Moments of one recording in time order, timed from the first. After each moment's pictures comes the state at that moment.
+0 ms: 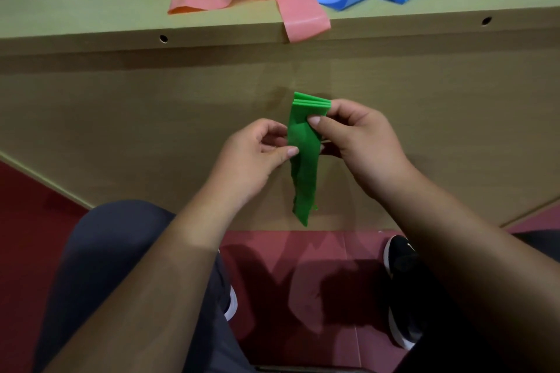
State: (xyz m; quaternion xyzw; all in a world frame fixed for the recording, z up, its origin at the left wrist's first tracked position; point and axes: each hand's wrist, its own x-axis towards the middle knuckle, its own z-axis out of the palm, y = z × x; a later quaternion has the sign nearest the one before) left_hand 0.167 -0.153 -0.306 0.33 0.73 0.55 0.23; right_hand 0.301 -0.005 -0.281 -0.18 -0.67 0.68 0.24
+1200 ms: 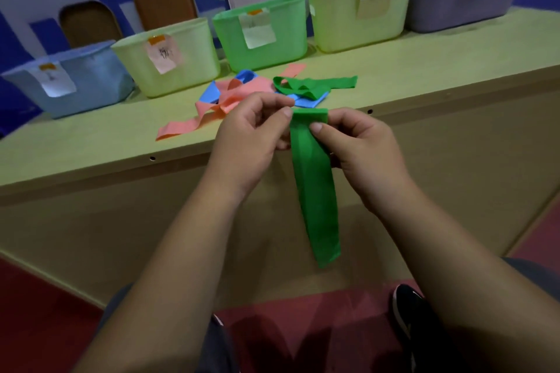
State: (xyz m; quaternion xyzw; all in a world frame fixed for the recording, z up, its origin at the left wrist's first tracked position) left_hand 0.232 -0.076 -0.136 0.44 0.64 0.63 0.12; right_hand 0.364 0.036 -0.180 -0.17 -0.64 0.63 0.41
